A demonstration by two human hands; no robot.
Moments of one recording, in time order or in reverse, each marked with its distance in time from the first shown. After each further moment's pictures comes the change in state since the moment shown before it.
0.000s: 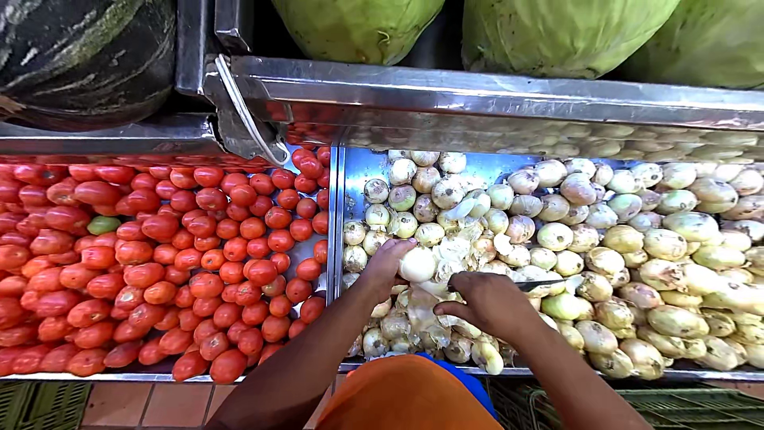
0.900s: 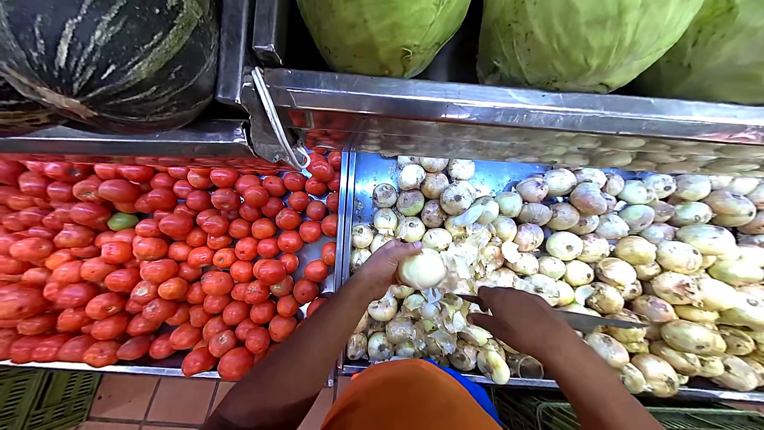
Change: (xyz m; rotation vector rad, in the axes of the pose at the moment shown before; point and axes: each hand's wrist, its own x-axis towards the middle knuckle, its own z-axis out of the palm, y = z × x) left_hand -0.007 0.014 -0.020 0.024 -0.099 0.012; right_hand -0.005 -0.007 -0.032 0.004 -0.515 0.397
